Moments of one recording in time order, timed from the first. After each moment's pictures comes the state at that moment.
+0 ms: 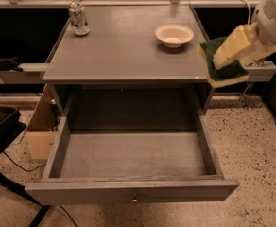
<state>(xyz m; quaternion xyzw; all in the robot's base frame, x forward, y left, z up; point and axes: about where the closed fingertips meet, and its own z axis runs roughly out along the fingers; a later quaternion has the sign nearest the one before) 0.518 -0.209 0.973 -0.12 0.97 0.13 0.18</state>
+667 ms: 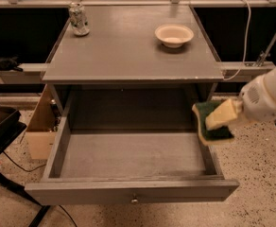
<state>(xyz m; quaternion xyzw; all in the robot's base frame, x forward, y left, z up) 0.465 -0.220 0.829 -0.08 0.97 0.18 0.13</state>
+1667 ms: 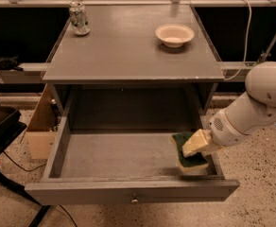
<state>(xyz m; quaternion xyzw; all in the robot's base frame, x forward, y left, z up) 0.447 -0.177 0.719 -0.10 0.97 0.22 0.03</state>
